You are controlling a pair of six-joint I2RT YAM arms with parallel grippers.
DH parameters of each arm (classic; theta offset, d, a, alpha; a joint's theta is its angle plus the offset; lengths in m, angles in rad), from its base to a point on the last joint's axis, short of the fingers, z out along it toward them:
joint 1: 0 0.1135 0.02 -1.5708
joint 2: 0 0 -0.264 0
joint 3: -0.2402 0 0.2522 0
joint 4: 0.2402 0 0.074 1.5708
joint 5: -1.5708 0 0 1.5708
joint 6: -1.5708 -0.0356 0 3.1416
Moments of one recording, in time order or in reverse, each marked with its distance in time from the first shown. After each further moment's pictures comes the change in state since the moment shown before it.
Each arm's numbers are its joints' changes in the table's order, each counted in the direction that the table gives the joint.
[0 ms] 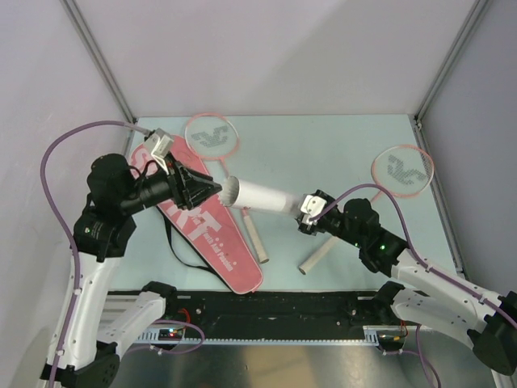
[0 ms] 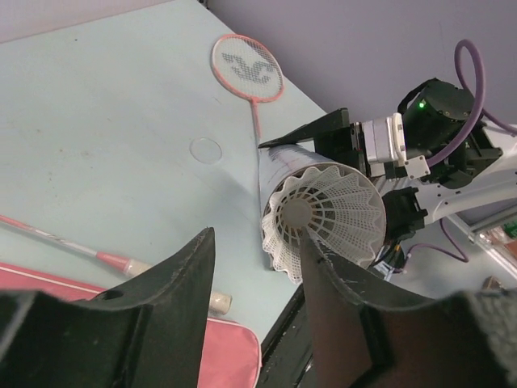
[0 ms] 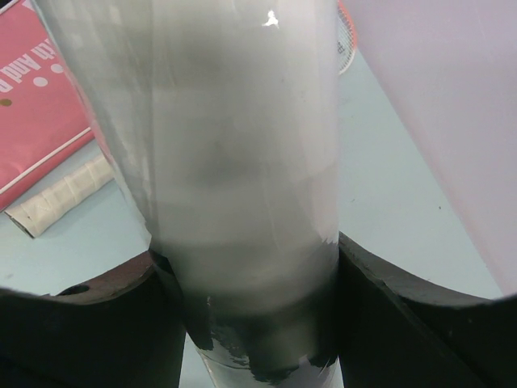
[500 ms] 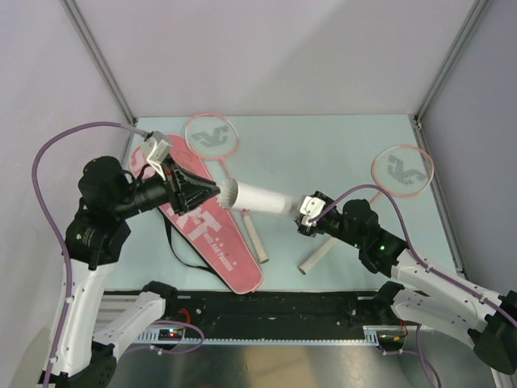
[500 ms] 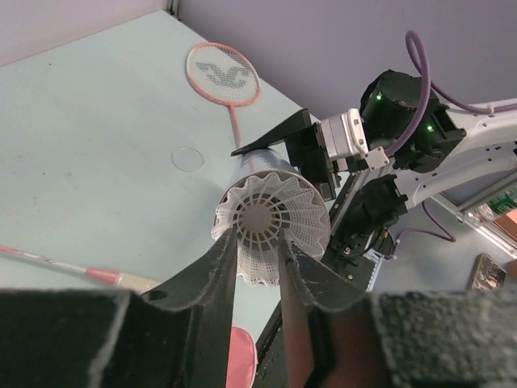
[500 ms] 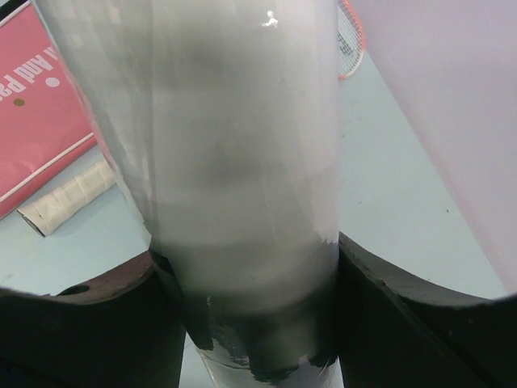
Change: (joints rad) left arm -0.032 -0.012 -0.065 0.041 -0.029 -0.042; right arm 0.014 0.000 0.000 0.010 0.002 -0.008
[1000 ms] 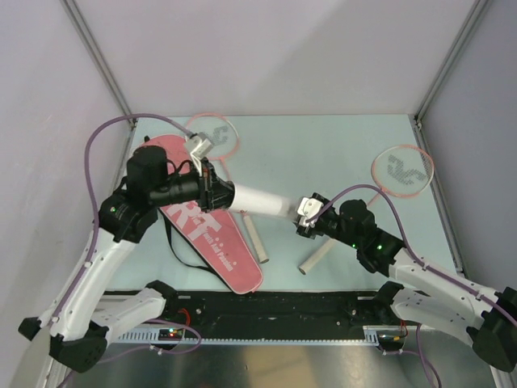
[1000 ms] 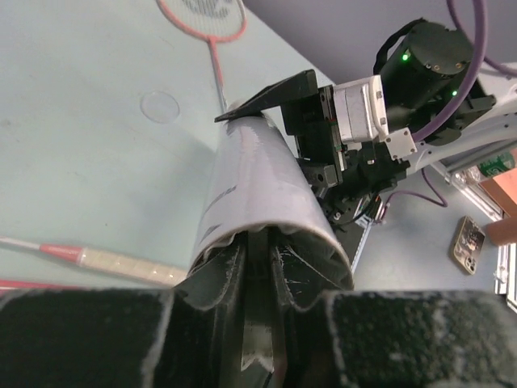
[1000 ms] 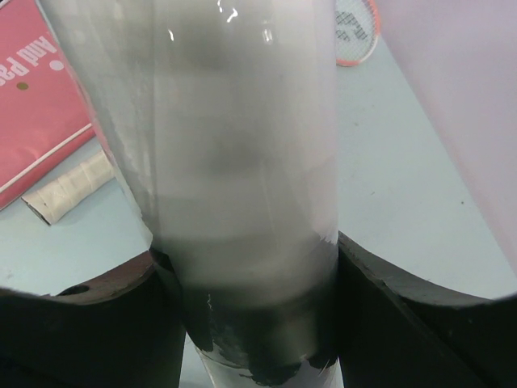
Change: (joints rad) left arm -0.178 0.118 0.047 -0.009 0.090 0.000; right arm 0.005 0.012 0.005 0.005 0.002 -0.004
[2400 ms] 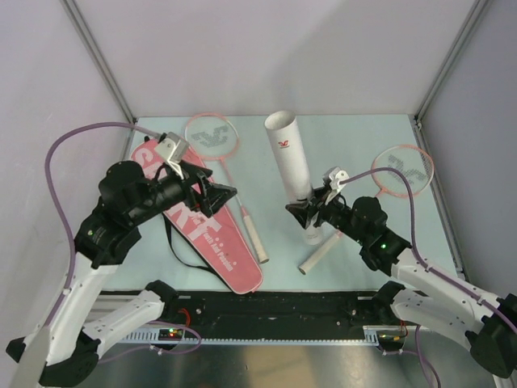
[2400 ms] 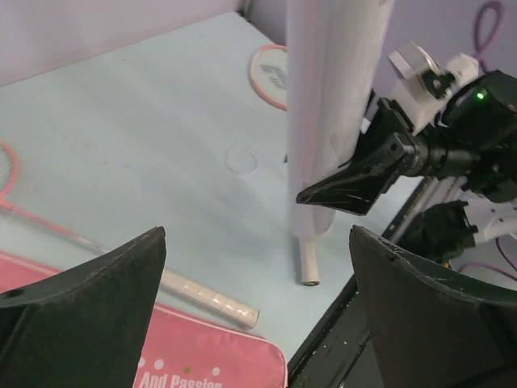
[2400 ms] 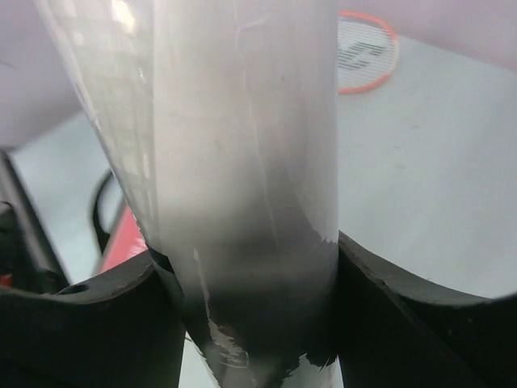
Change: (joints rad) left arm -0.086 -0.108 -0.027 -0.006 0.377 -0.015; right arm -0.069 -0.024 0.008 -0.162 -0.018 -0.628
